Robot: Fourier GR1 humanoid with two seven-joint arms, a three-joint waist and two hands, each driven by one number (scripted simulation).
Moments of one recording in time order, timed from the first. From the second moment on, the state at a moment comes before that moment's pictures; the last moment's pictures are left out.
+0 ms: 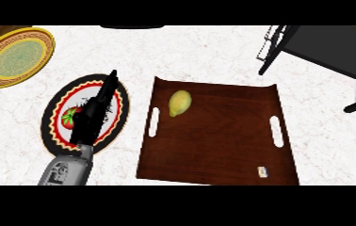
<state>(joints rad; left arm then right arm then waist) -0.17 0.14 -0.13 -1.45 -0.07 0.07 0.03 -1.00 -0.50 -0.39 -1.00 1.32 -0.58 0.86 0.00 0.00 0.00</state>
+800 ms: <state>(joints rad) -0.18 0.14 -0.09 -1.43 -0.07 0.05 0.02 -1.03 -0.56 -0.48 -1.29 1.17 -0.59 0.88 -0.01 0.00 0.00</state>
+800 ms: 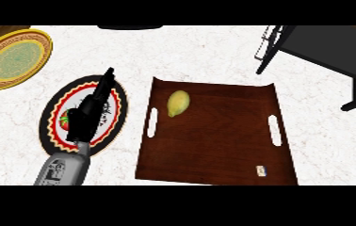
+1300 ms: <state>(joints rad) -0.15 0.15 -0.07 -1.45 -0.08 0.06 0.03 -0.89 -0.63 -0.64 -1.64 1.12 -0.27 1.07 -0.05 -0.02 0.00</state>
